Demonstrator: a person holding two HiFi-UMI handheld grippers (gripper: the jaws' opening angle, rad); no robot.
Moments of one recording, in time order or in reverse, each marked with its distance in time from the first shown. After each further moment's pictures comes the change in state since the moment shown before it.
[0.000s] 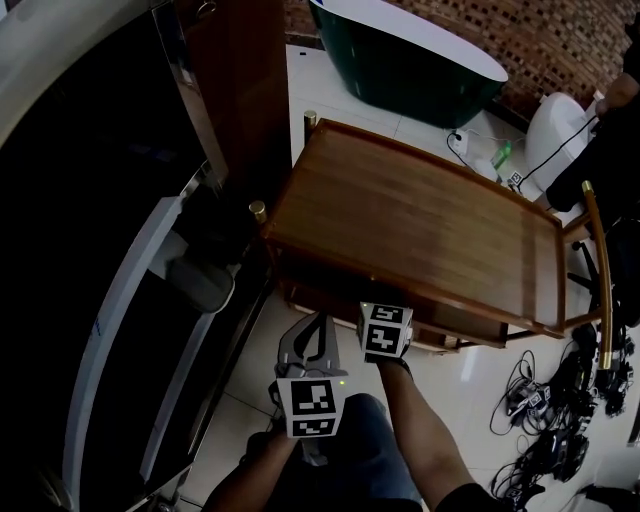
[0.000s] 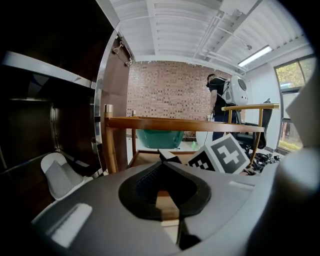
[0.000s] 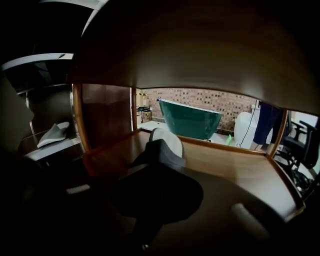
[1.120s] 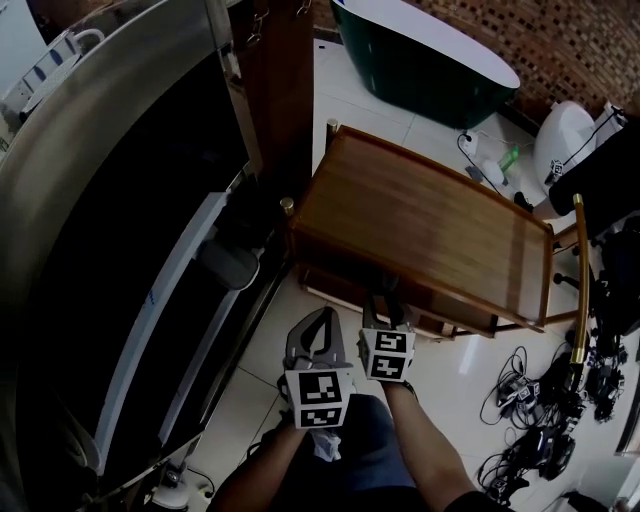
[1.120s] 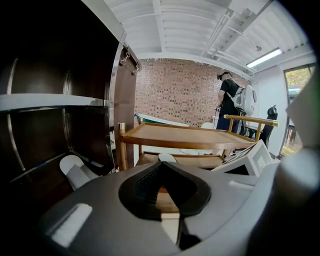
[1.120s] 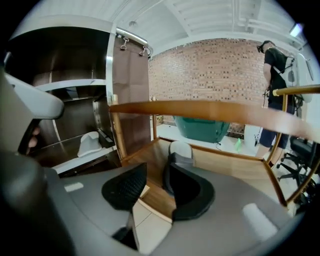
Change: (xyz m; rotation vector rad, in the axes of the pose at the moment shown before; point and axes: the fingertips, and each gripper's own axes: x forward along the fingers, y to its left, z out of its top) left arm -0.065 -0.003 0.045 -0.059 0.053 0.048; right arm -0.111 0.044 0.021 -0.023 -0.022 0.131
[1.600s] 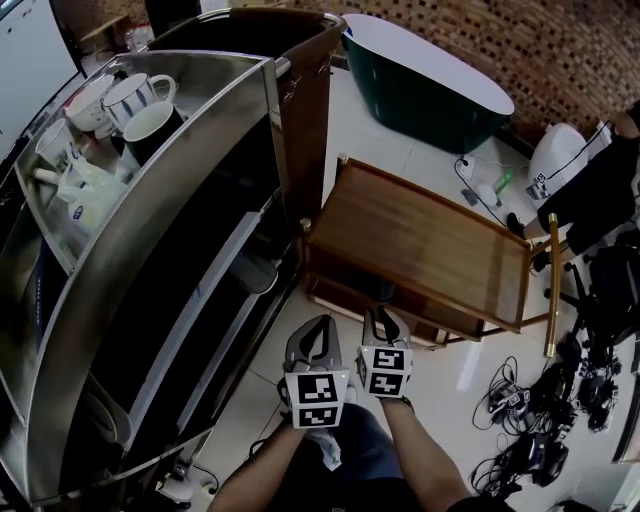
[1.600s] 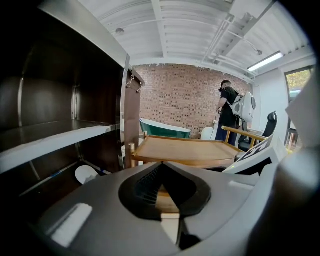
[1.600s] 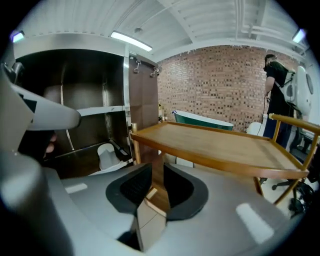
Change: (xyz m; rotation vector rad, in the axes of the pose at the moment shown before) left arm -0.072 0.009 0.055 -0.007 -0.018 0.025; right arm -0.088 0.040 0.061 -0.030 -0.028 0.027
